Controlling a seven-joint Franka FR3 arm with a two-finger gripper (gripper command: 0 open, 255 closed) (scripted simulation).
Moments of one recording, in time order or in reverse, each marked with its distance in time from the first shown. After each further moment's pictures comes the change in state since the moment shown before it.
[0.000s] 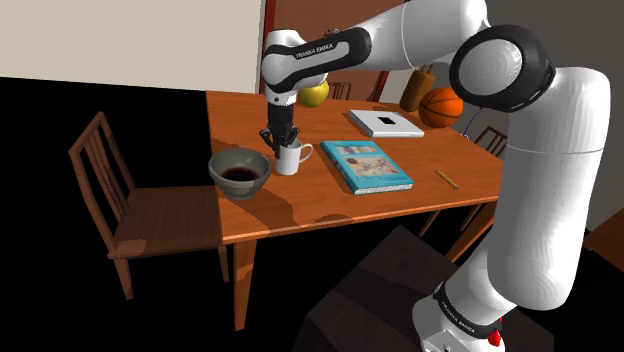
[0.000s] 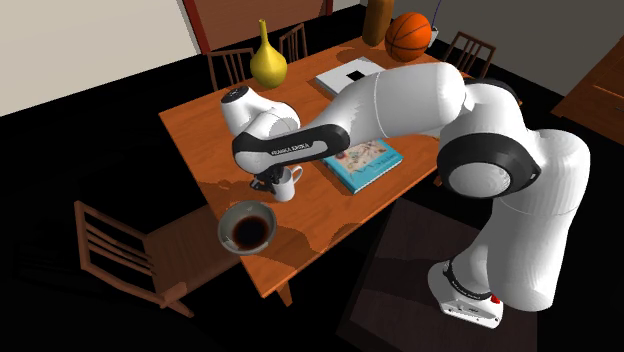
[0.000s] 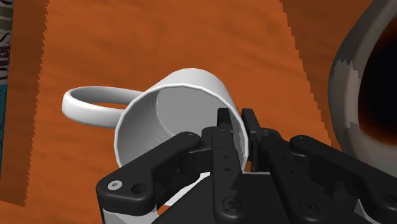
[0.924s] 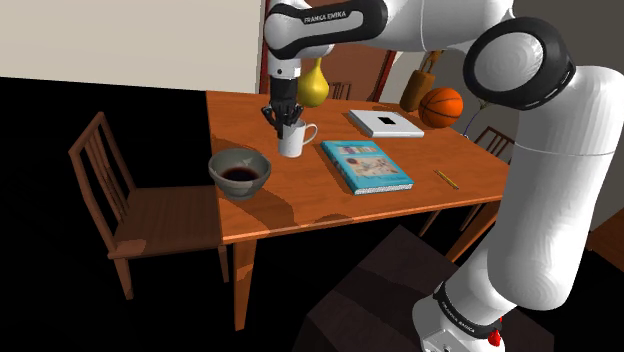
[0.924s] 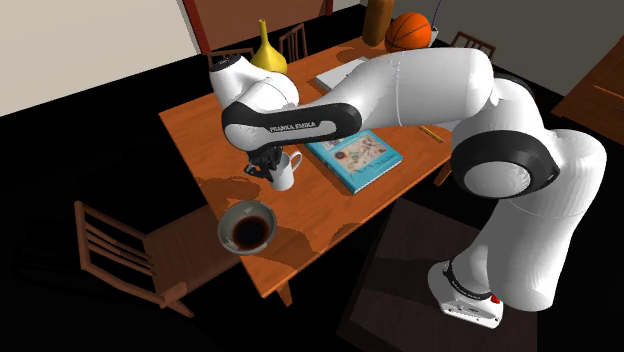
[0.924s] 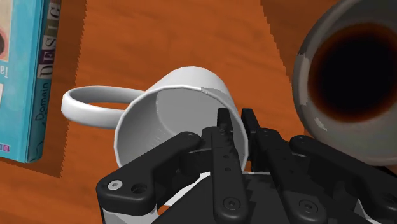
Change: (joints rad) arm 0.001 -0.057 0.003 0.104 0.004 -0.160 0.003
